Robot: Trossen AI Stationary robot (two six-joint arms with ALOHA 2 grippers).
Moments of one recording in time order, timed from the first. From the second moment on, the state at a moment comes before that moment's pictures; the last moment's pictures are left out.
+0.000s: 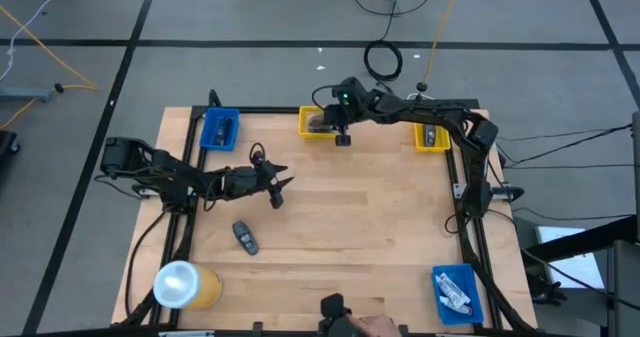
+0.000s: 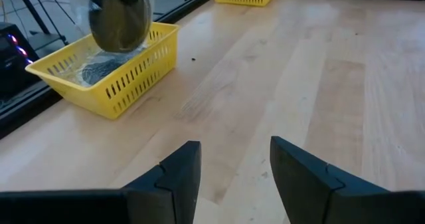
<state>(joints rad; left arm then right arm) 0.07 1.47 0.28 0.82 -0.37 -0.08 -0.58 1.95 1.42 -0.19 -0.24 -0.68</state>
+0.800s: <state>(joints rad) 0.07 1.47 0.28 0.82 -0.37 -0.08 -0.59 1.94 1.42 -0.22 -0.24 -0.70</state>
